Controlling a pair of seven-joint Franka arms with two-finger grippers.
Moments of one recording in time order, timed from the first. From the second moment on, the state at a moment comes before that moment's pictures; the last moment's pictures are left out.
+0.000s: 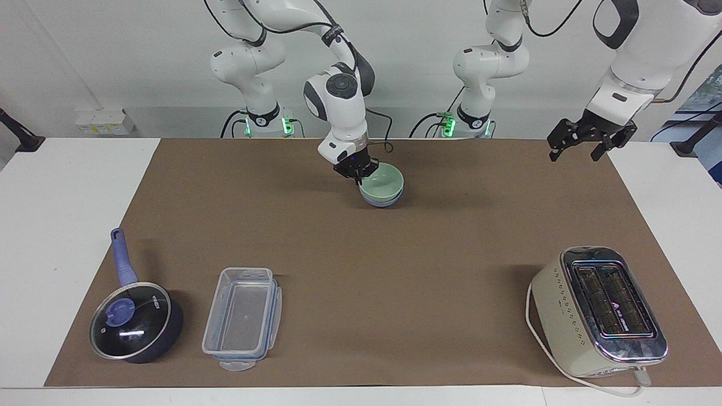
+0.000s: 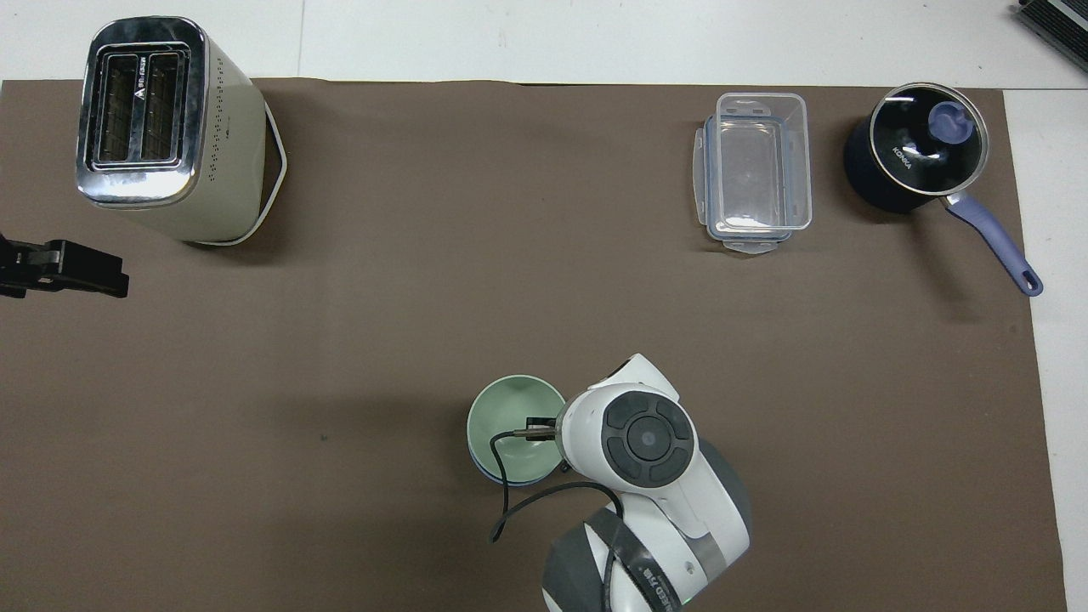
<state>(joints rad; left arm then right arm) 0.08 -0.01 -0.12 -1.59 0.00 1.56 0.01 0.60 0.05 0.07 -2.20 0.14 2.30 0.64</state>
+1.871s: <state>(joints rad) 0.08 -0.01 -0.12 -1.59 0.00 1.56 0.01 0.16 -0.18 0.04 -1.88 0.03 1.84 0.38</state>
